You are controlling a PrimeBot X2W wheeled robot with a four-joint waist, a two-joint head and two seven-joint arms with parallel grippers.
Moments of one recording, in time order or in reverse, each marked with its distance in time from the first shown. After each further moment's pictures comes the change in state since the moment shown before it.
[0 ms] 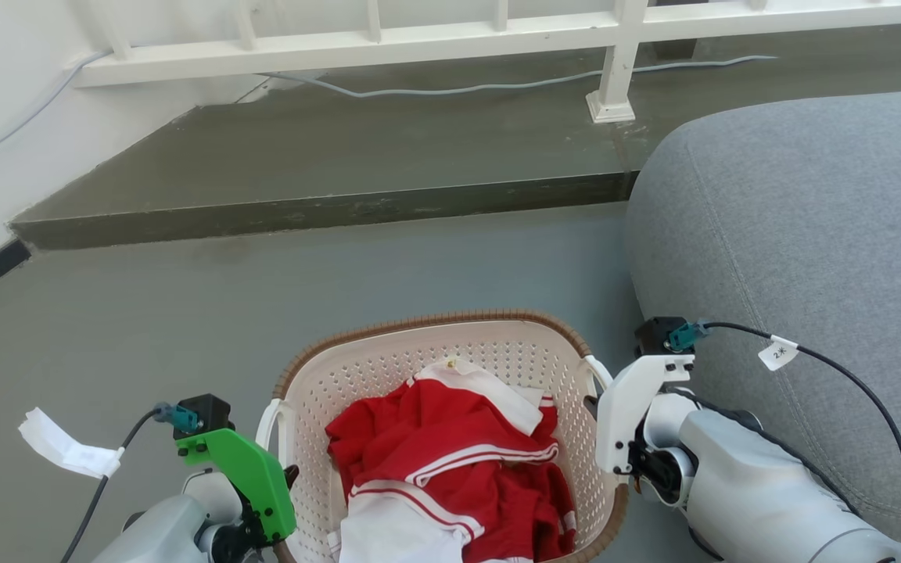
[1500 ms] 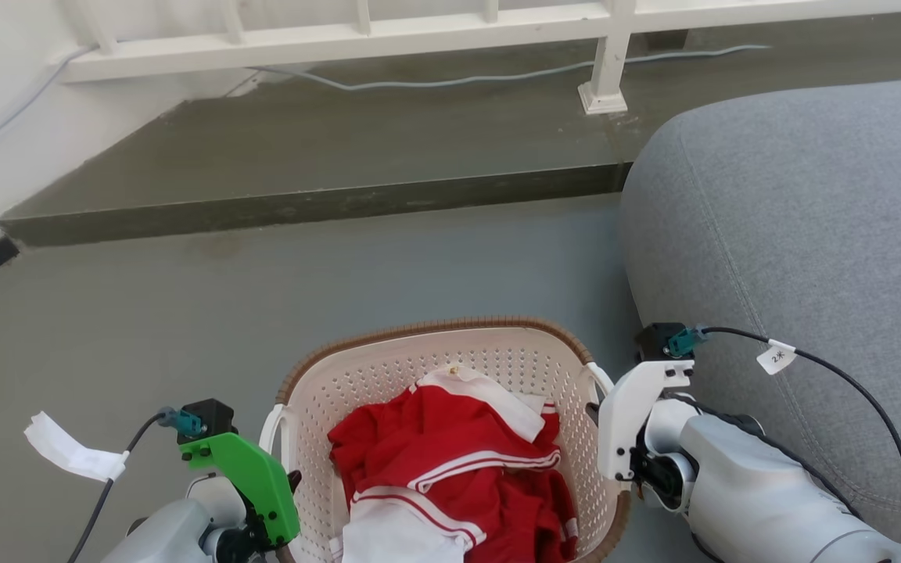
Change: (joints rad) left arm 0.000 -0.019 -0.013 0.028 -0.018 0.000 0.004; right arm -0.001 -0.002 0.049 0.015 0.033 0.003 0.000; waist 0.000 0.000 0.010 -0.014
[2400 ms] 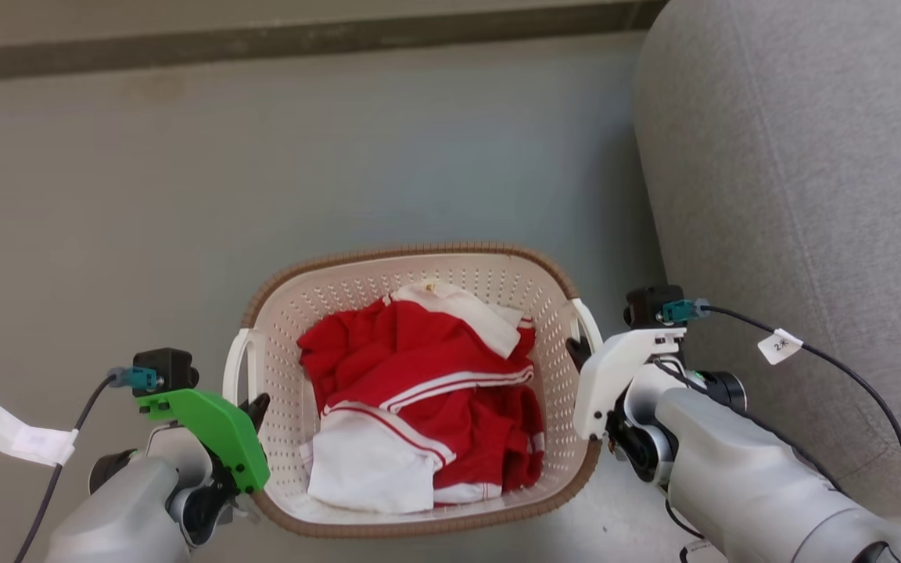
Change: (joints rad) left arm -0.059 0.091 0.001 -0.102 0.028 -0.002 -0.173; right arm -0.036 0.002 0.006 -0.096 0.008 -0.076 -0.195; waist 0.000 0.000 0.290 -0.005
